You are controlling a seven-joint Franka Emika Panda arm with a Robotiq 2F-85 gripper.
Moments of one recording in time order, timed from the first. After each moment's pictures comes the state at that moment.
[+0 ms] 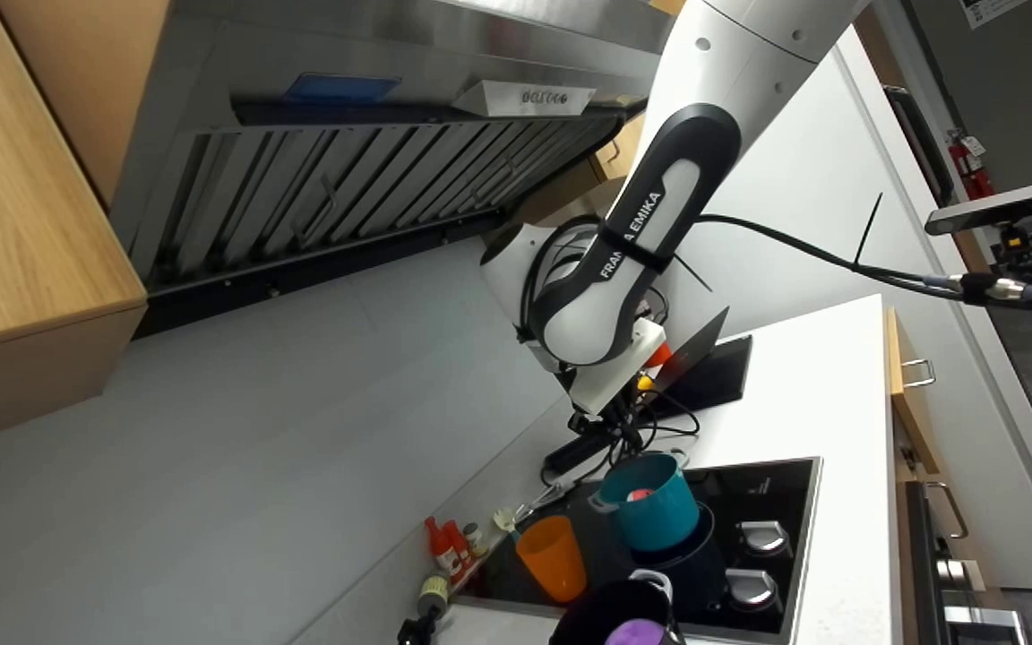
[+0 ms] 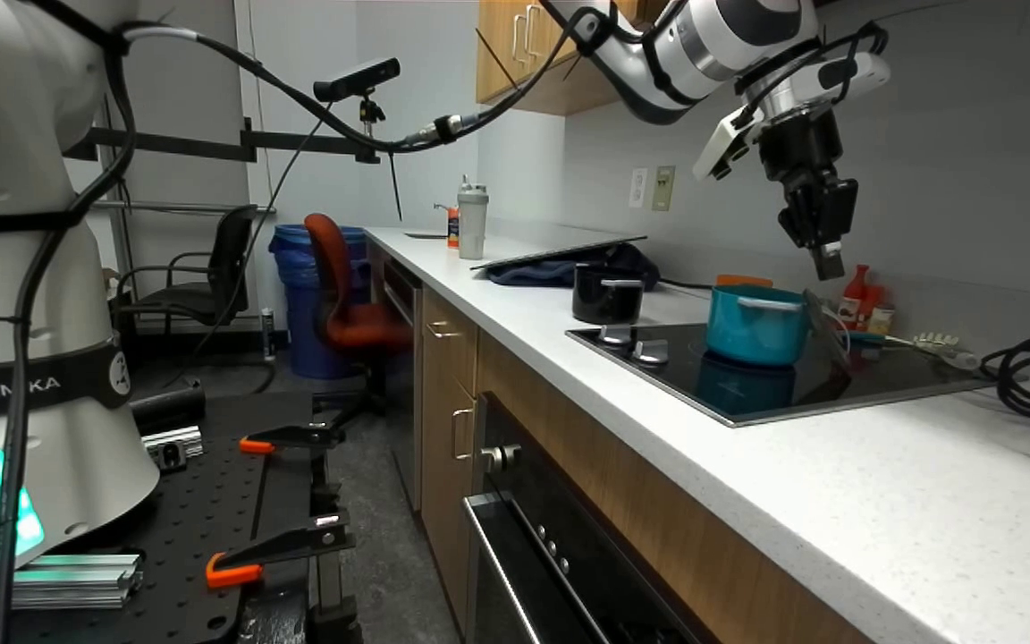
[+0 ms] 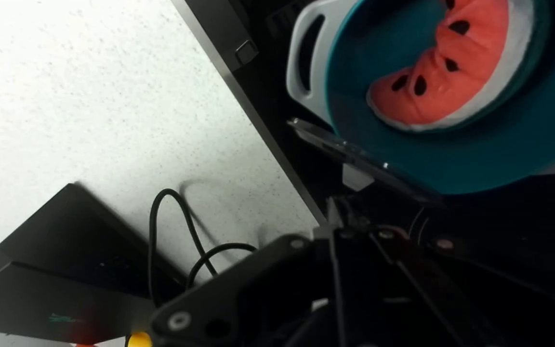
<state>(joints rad) 0.10 0.57 -0.19 -1.47 -0.36 2.19 0.64</state>
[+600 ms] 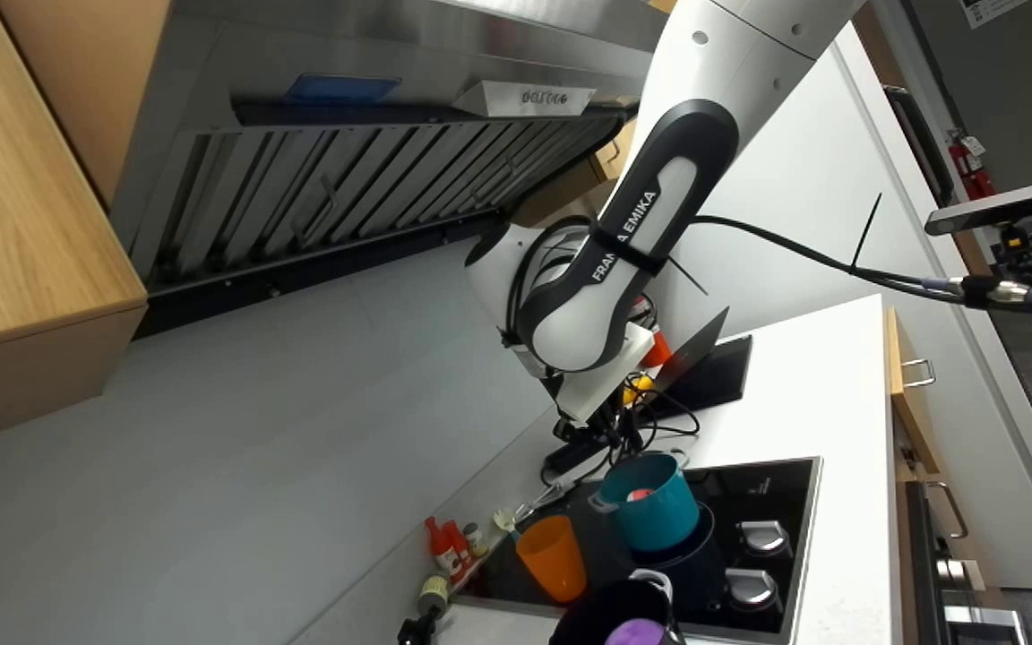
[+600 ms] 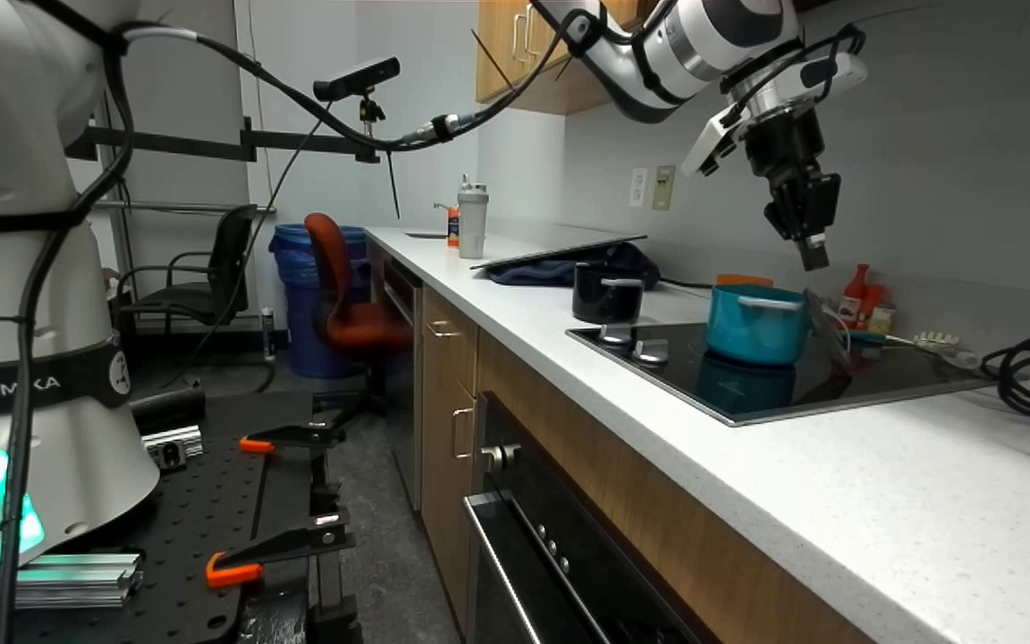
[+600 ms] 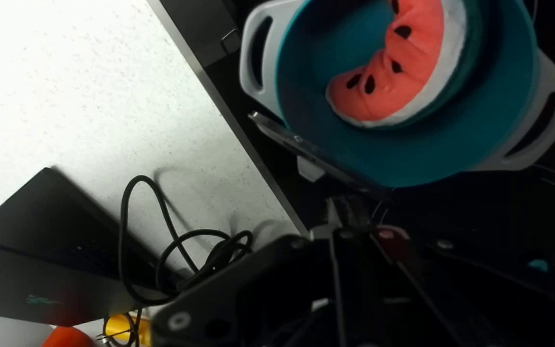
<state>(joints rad) 0.14 0.57 -0.19 -1.46 -0.37 2.20 0.64</state>
